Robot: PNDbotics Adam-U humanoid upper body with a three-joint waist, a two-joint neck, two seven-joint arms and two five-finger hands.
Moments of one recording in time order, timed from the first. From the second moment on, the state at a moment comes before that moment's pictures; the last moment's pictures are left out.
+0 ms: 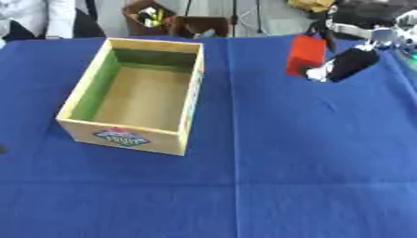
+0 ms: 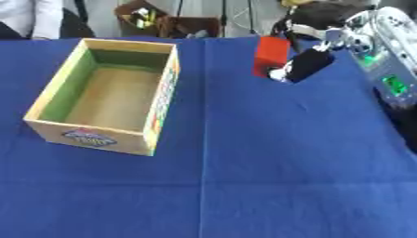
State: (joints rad) left arm -0.13 0.09 0.24 -1.98 0.04 -0.31 -0.05; right arm -1.02 -0.70 0.29 -1.48 0.84 -0.09 0.64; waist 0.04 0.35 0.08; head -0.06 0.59
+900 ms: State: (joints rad) left arm -0.12 0.09 0.23 -1.98 0.05 -0.31 -0.06; right arm -1.23 -0.37 0.31 -1.41 0.92 -0.09 0.63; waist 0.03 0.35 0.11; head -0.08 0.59
